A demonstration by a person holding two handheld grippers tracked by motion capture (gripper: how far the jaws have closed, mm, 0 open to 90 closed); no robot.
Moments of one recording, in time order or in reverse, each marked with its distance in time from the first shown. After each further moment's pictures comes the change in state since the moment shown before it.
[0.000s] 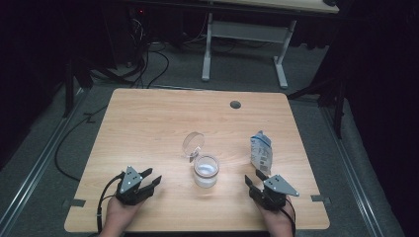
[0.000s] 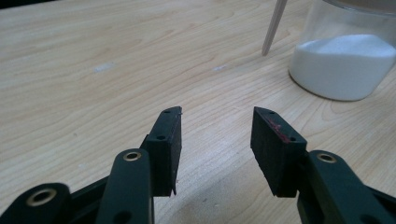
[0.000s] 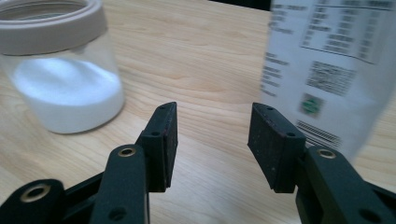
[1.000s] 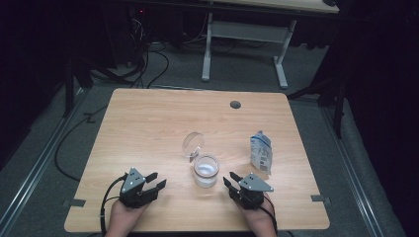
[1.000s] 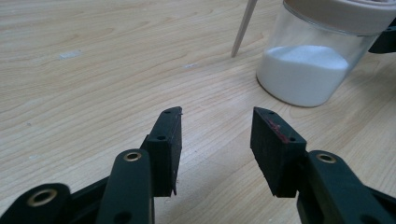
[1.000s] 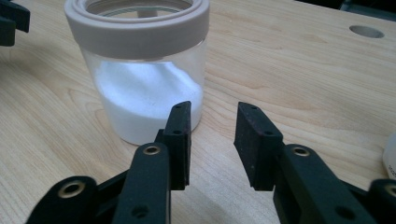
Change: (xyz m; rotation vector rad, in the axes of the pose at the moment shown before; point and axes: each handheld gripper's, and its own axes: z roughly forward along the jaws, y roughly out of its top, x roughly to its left) left arm -0.014 0.007 -0.002 0.033 -0.070 -0.103; right arm 0.043 0.010 0.030 0.031 0.147 -0.066
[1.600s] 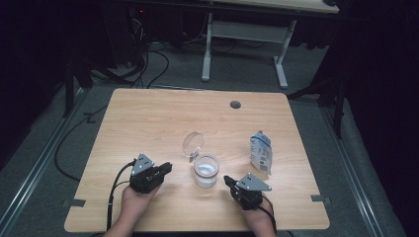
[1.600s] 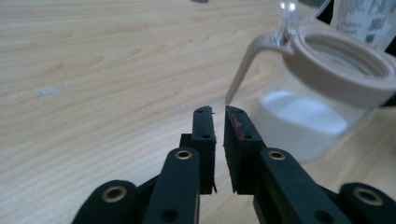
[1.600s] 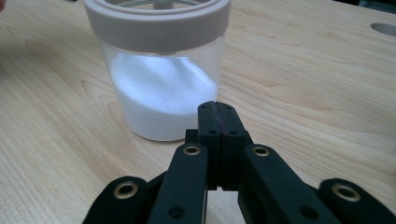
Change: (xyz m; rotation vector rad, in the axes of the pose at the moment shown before) left arm 0.000 0.043 0.026 -0.027 -0.015 -0.072; right arm 0.003 0.001 0.003 0.018 0.044 -0.028
